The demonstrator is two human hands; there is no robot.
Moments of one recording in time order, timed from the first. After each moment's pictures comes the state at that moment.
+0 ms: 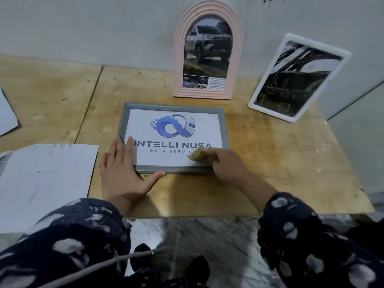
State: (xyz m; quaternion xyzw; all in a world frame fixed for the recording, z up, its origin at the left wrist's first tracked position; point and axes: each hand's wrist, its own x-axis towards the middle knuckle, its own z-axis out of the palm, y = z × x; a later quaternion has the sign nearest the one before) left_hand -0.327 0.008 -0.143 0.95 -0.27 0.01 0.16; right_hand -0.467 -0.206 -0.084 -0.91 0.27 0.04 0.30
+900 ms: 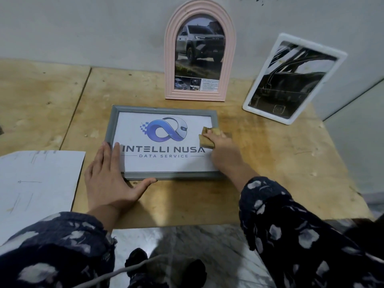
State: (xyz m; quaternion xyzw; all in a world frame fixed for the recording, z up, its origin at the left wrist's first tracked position) left_hand -0.326 0.004 -0.142 0.96 -0.26 0.00 0.13; right_hand -0.441 -0.249 -0.110 -0.92 0.33 0.02 0.20
